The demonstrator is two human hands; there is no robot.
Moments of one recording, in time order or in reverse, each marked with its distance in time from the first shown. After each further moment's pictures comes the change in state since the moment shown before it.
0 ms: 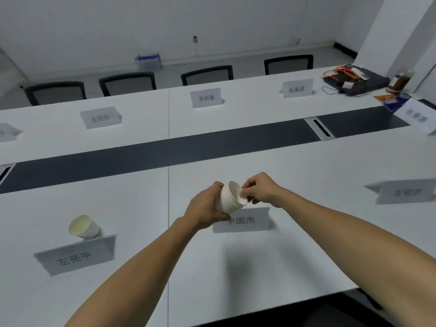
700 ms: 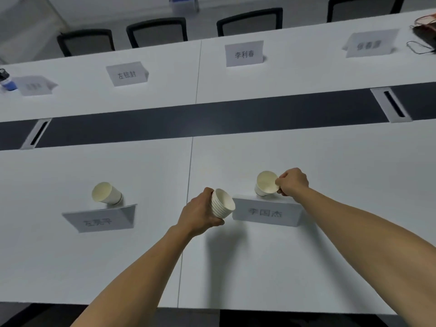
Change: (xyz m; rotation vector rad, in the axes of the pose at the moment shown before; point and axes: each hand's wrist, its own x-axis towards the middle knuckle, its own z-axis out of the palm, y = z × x) left_hand -0.011 -0.083 0.025 -0.066 -0.050 -0.415; right_hand 0.121 0.067 0.026 -0.069 0.198 0.313
